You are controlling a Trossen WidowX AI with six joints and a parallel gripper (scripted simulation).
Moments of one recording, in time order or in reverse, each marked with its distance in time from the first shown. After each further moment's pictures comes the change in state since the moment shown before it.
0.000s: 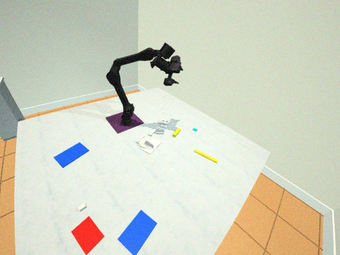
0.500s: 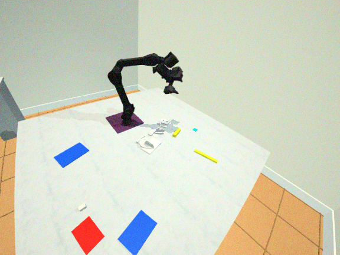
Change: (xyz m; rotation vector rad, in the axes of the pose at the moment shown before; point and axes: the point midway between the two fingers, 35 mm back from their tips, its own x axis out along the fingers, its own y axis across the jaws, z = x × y) arm 0.022 -0.059 0.001 -0.156 0.031 -0.192
